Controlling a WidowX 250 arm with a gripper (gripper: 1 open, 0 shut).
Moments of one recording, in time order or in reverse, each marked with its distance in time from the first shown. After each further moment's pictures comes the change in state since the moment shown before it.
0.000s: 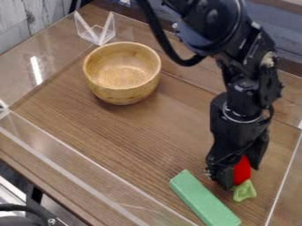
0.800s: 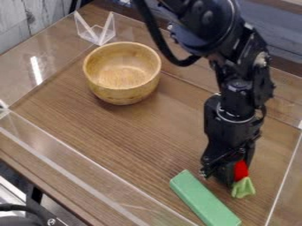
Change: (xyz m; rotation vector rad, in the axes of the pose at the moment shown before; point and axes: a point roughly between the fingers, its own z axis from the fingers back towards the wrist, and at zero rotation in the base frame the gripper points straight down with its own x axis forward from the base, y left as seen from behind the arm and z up) arm 0.004 0.008 -0.003 0.044 0.013 0.035
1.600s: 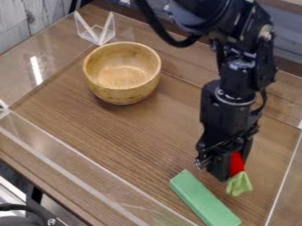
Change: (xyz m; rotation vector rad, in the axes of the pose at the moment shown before) arm -0.004 0.015 0.027 0.108 0.033 -0.006
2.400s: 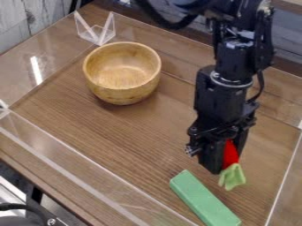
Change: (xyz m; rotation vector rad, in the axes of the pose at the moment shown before) arm 0.002 0.013 0.018 0.063 0.021 -0.026
